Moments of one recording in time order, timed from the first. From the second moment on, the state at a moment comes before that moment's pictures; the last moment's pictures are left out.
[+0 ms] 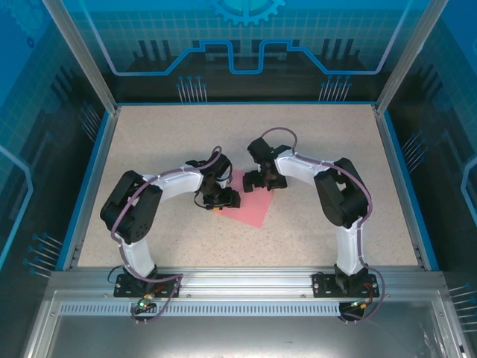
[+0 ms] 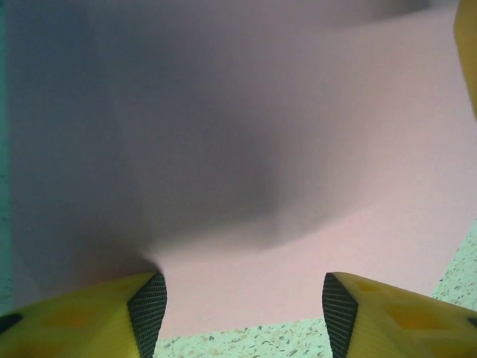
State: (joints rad) left arm -0.53 1.82 1.09 -0.63 0.32 -0.54; right arm 0.59 2.03 1.41 -0.73 -0.01 0.46
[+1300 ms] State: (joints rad) left arm -0.21 1.05 0.93 -0.47 0.74 -0.43; right arm 0.50 1.42 1.22 -0.63 -0.76 0.18
